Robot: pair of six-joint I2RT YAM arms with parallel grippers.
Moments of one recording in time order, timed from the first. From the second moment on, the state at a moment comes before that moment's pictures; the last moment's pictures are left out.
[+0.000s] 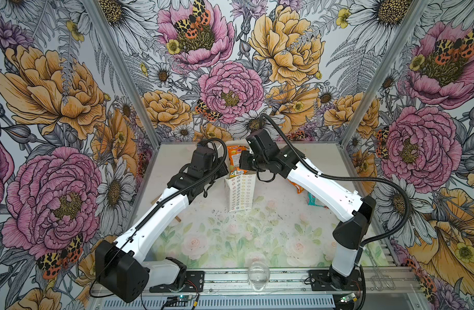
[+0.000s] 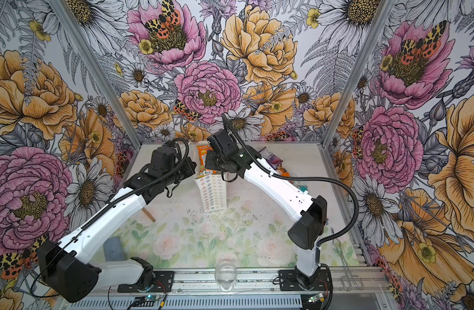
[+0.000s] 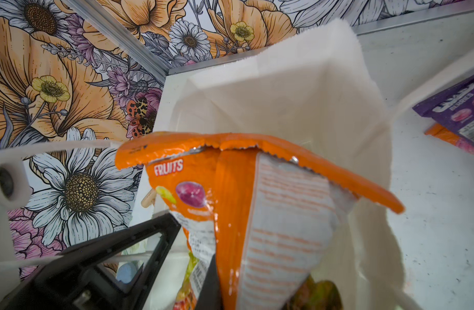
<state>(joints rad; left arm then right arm) -0.47 1.28 1.20 -0.46 -0.04 -0.74 0.79 1.85 2.00 -0.90 0.06 0.72</state>
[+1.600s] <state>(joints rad) -0.47 1.27 1.17 -0.45 -0.04 -0.74 0.83 1.77 1.93 -0.93 0.05 0.75</state>
